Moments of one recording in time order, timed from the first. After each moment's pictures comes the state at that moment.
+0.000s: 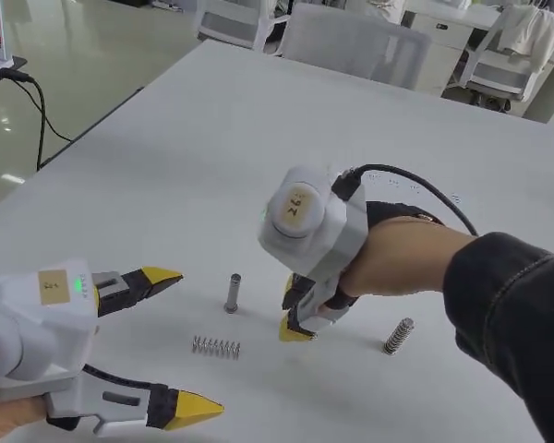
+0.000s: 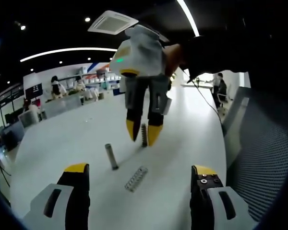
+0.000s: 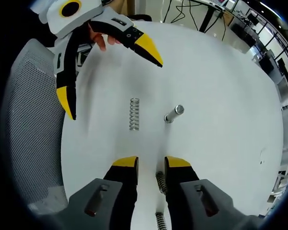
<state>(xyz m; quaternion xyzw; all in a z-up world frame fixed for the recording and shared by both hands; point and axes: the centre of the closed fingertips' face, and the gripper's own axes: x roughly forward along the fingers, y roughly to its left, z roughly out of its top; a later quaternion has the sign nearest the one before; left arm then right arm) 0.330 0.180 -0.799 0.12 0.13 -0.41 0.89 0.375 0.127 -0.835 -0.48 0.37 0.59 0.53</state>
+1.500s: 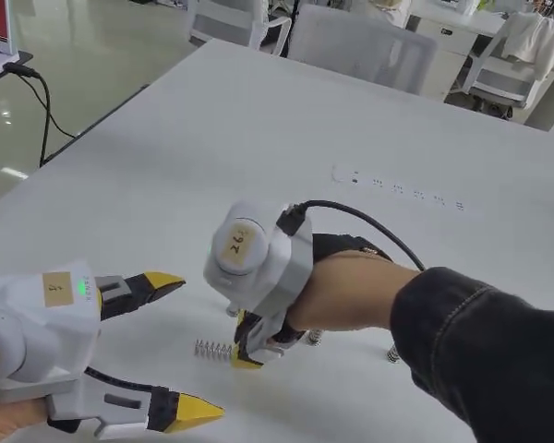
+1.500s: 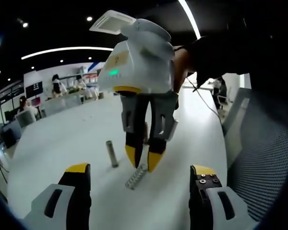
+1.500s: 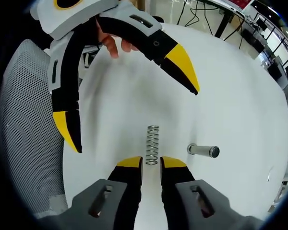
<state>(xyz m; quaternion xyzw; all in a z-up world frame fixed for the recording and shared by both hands) 0.333 0.183 -0.805 0.11 0.14 -0.41 0.89 0.345 0.169 -0.863 -0.47 0.37 0.63 0.50</state>
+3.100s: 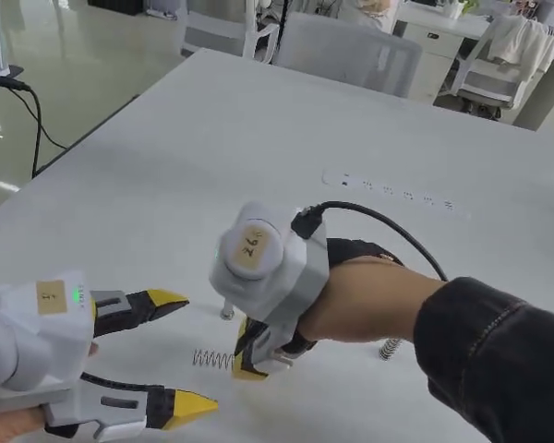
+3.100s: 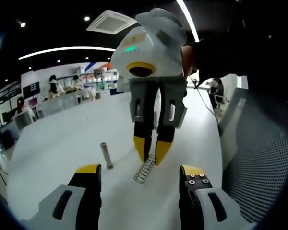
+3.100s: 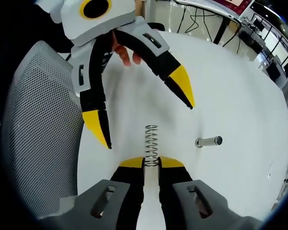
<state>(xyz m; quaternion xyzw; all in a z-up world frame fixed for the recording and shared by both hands) 0.324 0.175 -0.801 0.11 0.14 -0.43 0.89 0.321 0.155 -0.840 -0.45 0.36 0.64 0.51</state>
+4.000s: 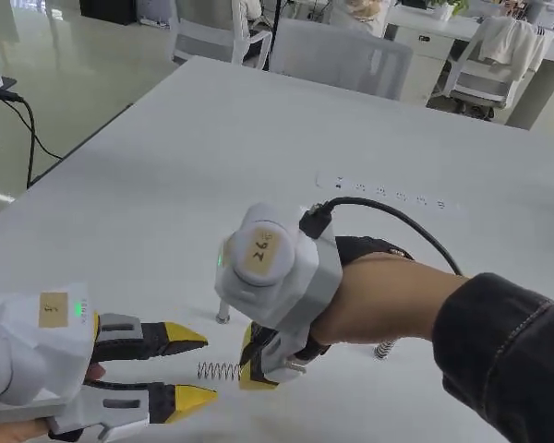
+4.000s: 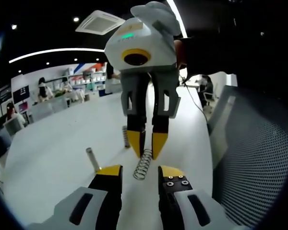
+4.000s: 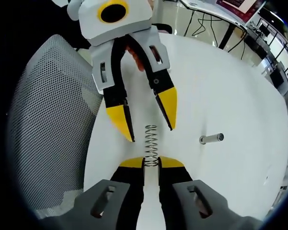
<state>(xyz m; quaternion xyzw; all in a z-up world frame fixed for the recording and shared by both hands) 0.311 0.160 -0.800 0.12 0.13 -0.47 0.86 0.307 0.145 -0.825 -0.46 0.35 0.65 0.49</state>
